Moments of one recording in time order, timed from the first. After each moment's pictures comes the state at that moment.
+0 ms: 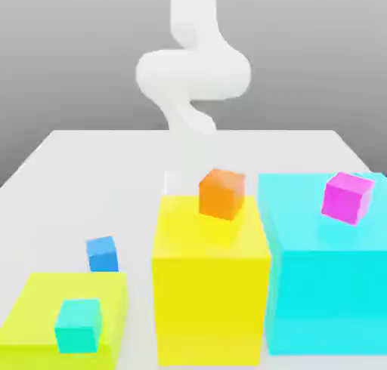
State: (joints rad) arm -0.05 -0.74 0.00 -2.37 -0.01 2.35 0.86
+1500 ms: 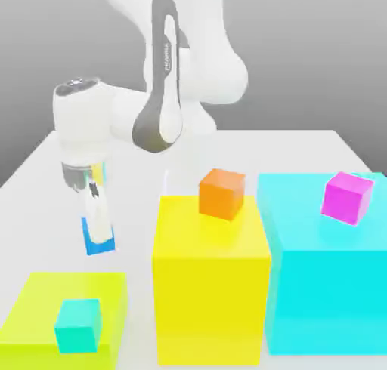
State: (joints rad) arm -0.55 -0.08 -0.03 -2.88 0.01 2.81 1.33
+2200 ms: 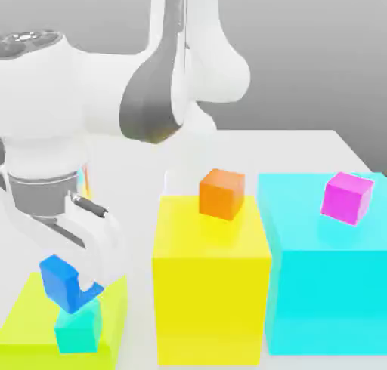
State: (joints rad) arm -0.38 0.17 0.07 -2.32 -0.01 2.49 1.16
